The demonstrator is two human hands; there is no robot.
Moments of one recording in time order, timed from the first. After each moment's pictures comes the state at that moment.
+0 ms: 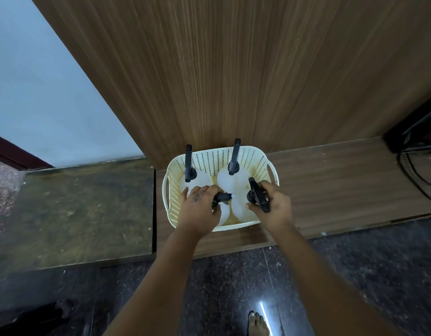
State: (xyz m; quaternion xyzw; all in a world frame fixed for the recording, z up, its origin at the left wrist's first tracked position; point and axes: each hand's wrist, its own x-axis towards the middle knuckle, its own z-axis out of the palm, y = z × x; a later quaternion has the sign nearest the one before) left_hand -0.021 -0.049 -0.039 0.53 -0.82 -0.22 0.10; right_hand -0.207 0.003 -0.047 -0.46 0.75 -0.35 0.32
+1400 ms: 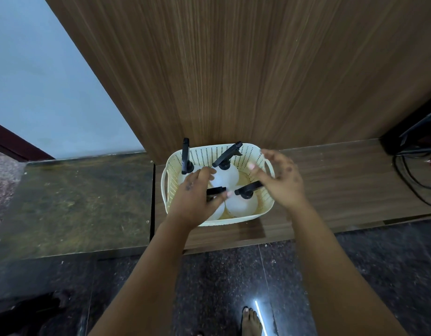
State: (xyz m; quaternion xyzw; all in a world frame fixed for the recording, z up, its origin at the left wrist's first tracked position) left_hand -0.018 -0.052 -0.012 0.50 -0.81 -0.26 0.17; right_hand -0.224 -0.013 0.018 -0.44 0.76 -0.37 0.31
